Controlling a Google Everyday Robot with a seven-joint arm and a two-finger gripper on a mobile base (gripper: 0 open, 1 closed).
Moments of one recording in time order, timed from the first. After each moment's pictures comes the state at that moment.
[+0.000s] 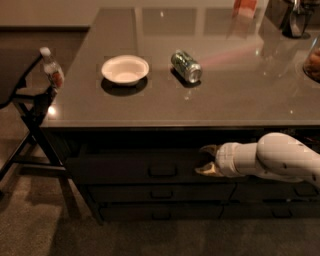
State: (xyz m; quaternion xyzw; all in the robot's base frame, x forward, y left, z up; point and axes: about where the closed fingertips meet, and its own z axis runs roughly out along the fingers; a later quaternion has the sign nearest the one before) arm 0.546 -0.152 0.650 -0.62 0.68 0.04 0.39
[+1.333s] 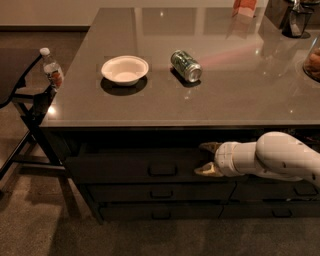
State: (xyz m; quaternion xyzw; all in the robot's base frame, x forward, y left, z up) arm 0.546 -0.152 0.653 -0.62 0.68 0.04 0.39
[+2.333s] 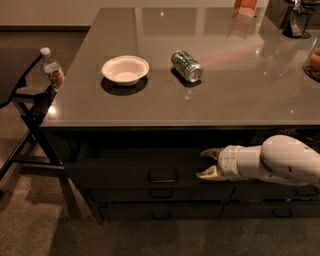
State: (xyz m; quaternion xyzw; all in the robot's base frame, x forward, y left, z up) arm 0.528 -0.160 0.649 -0.62 0.68 0.05 0.38
